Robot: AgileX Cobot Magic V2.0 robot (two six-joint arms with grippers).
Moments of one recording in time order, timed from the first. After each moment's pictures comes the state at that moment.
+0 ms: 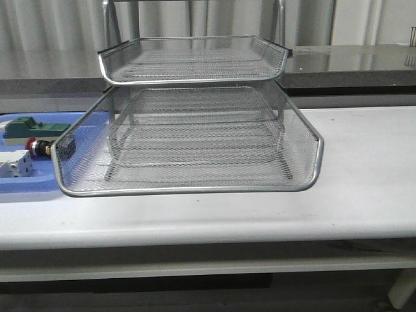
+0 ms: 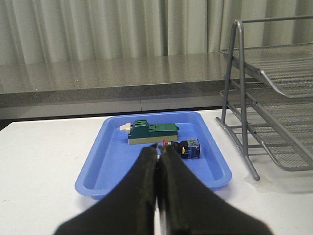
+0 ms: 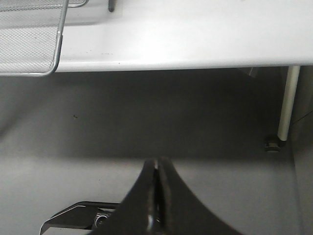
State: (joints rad) left arm 0.01 0.00 0.00 0.11 0.07 -0.07; right arm 0.13 0.46 -0.80 0.01 1.21 0.14
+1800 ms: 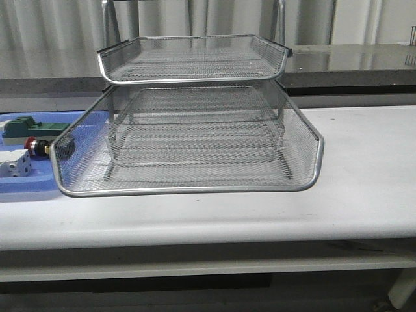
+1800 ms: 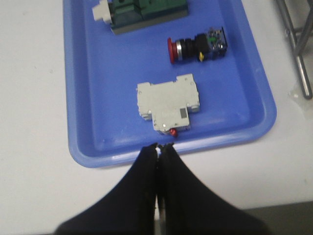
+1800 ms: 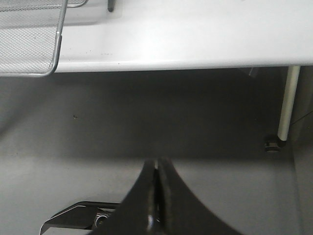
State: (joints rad) left arm 0.01 1.43 -1.16 0.12 0.74 0.10; right arm 0.13 0.46 -0.80 0.01 1.21 0.14
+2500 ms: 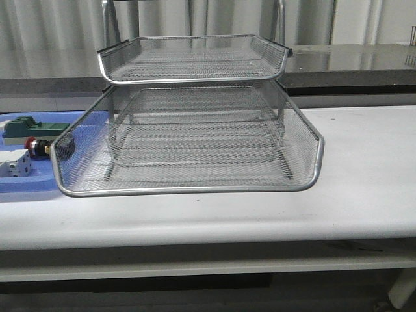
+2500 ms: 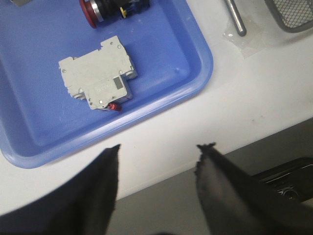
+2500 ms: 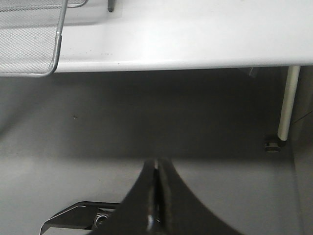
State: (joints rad) left arm 0.01 1.50 -1.21 -0.10 0.90 0.43; right arm 0.13 0.46 -0.80 0.01 1.21 0.14
